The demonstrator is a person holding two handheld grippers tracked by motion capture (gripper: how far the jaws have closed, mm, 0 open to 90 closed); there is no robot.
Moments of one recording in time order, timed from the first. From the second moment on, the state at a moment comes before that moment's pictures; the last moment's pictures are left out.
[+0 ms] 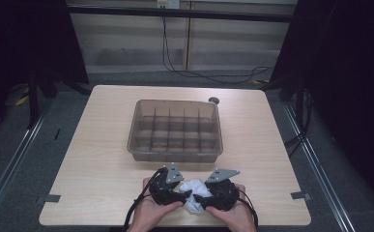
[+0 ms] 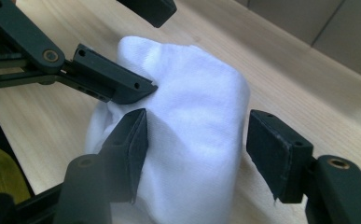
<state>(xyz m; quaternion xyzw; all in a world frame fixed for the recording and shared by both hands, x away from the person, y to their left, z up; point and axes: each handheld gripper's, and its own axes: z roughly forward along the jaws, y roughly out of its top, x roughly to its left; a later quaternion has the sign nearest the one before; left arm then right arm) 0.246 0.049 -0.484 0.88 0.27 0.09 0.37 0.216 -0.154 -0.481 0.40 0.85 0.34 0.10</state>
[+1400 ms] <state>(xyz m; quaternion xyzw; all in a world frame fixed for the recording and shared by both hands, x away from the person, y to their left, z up) 0.253 0.092 -0.479 0.85 0.33 0.10 0.41 0.235 -0.189 -0.481 0.47 0.81 0.32 0.15</state>
